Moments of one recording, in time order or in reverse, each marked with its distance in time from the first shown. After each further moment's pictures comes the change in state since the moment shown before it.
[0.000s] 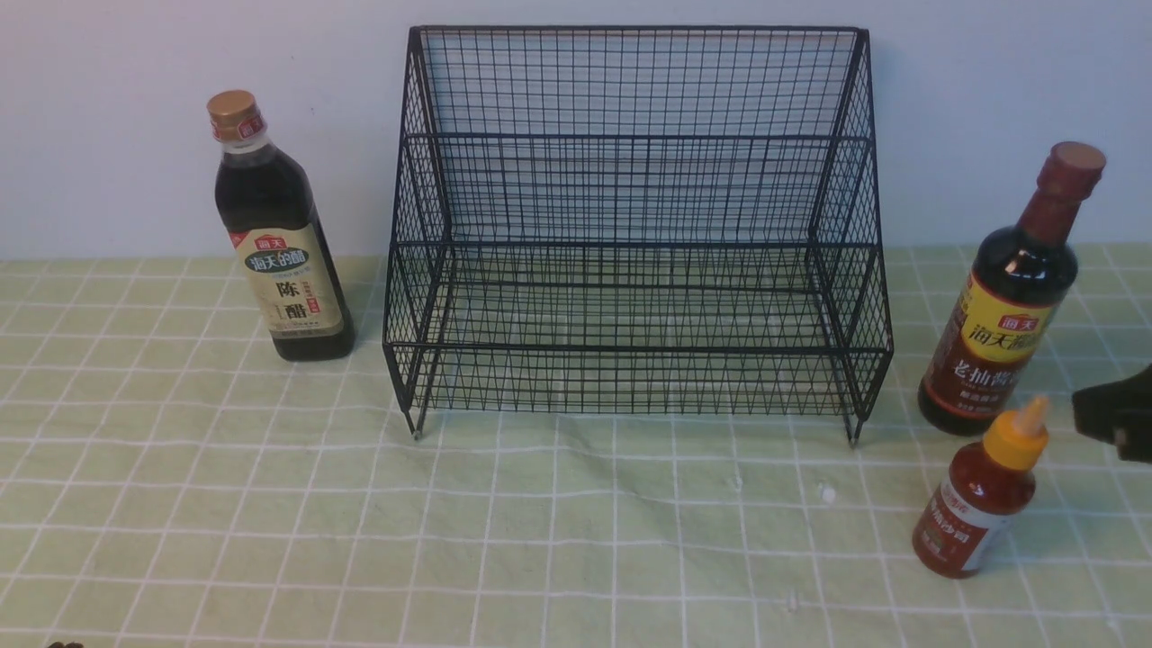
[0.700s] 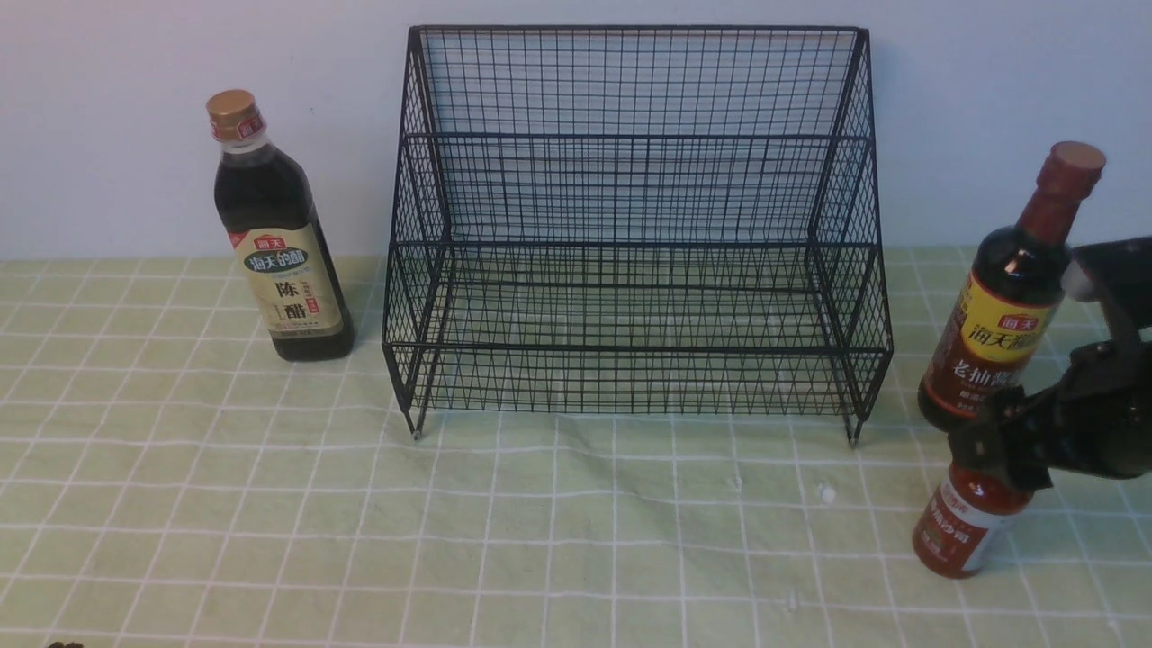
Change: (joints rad) right arm 0.082 0.373 -0.002 -0.023 -0.204 -0.021; left arm 0.000 0.000 0.000 0.000 0.000 0.000
